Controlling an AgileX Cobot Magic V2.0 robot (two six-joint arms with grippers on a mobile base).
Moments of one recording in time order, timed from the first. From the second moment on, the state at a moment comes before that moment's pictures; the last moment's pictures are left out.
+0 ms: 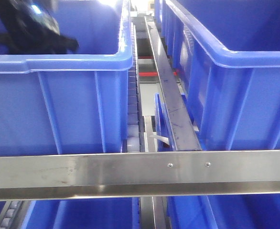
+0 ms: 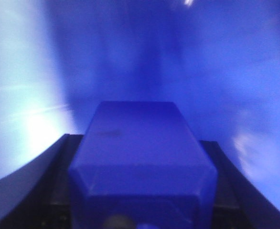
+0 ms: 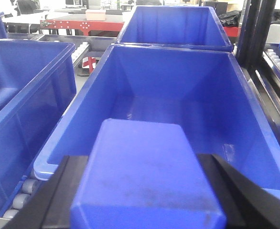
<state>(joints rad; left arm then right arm) -0.29 1.98 -1.61 0.08 0.74 -0.14 0.23 0.09 -0.57 -0.14 0.60 0.15</state>
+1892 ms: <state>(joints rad) -0.29 0.76 -0.84 0.23 0.58 -0.14 0.23 0.72 -0.85 -0.03 0.64 0.15</state>
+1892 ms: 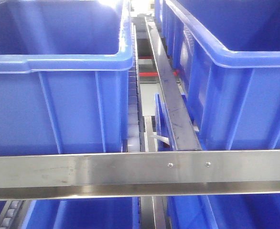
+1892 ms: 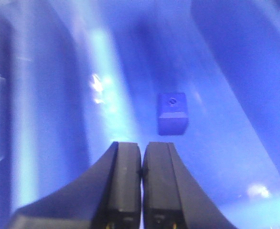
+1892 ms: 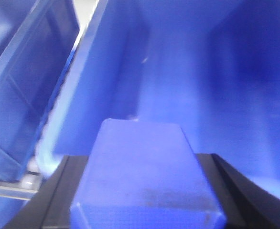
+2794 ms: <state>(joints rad) -0.29 0.26 -0.60 0.25 0.62 -0.14 0.06 1.75 -1.45 -0.05 0.82 0.06</state>
